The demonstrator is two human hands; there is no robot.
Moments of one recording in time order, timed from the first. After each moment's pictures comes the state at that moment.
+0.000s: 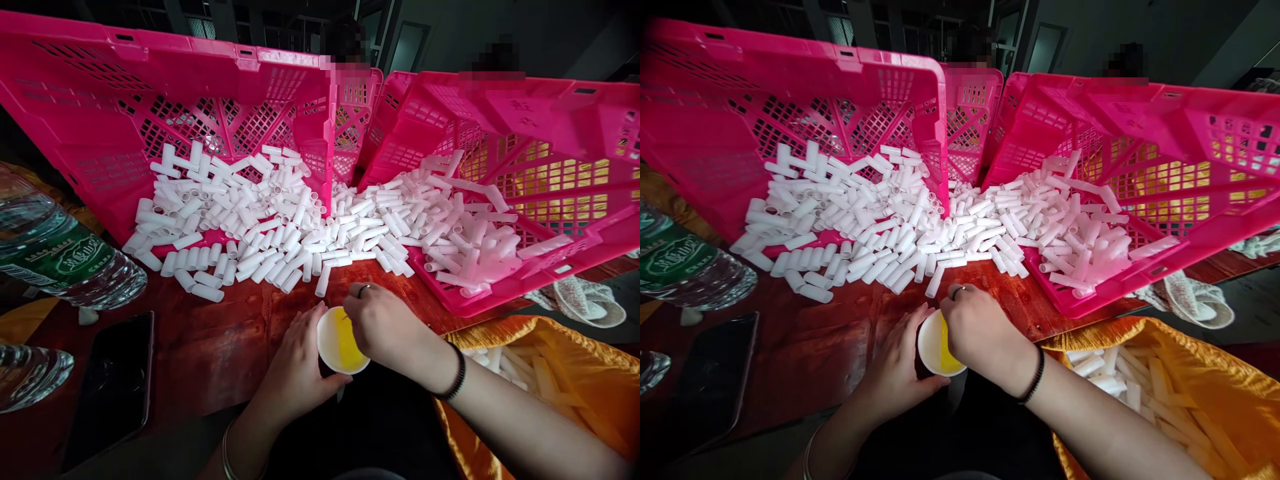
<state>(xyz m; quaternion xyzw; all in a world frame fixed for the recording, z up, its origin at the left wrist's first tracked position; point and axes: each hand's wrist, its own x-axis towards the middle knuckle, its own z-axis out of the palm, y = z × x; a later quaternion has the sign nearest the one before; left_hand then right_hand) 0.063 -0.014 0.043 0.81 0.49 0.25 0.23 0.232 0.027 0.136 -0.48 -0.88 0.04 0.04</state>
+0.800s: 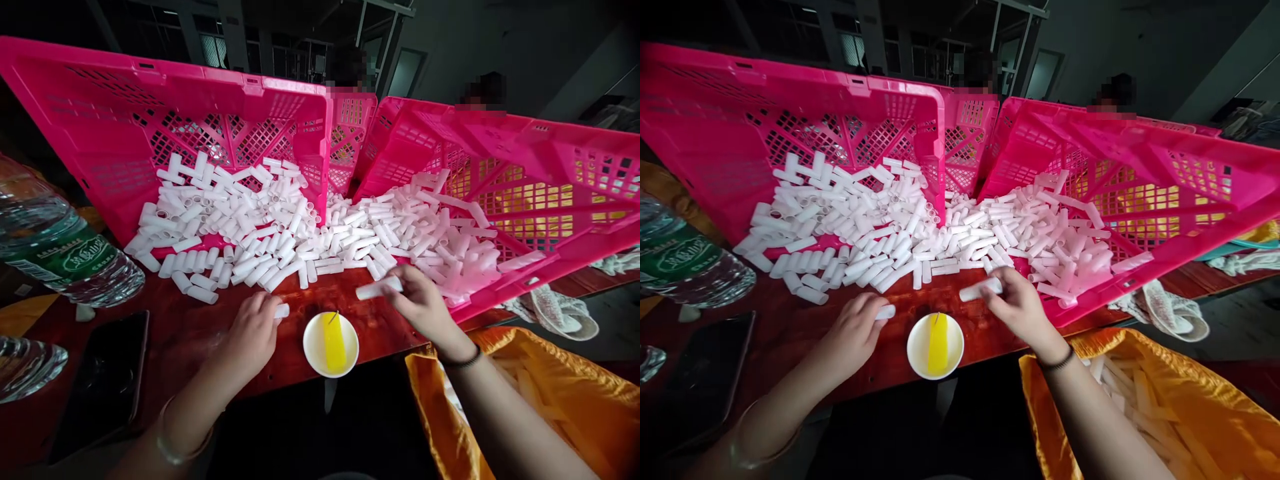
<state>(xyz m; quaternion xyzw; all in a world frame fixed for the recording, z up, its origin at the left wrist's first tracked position) 0.020 0.027 0.080 0.80 0.57 0.18 0.08 0.318 0.047 0.110 -0.48 -0.72 0.26 0.43</state>
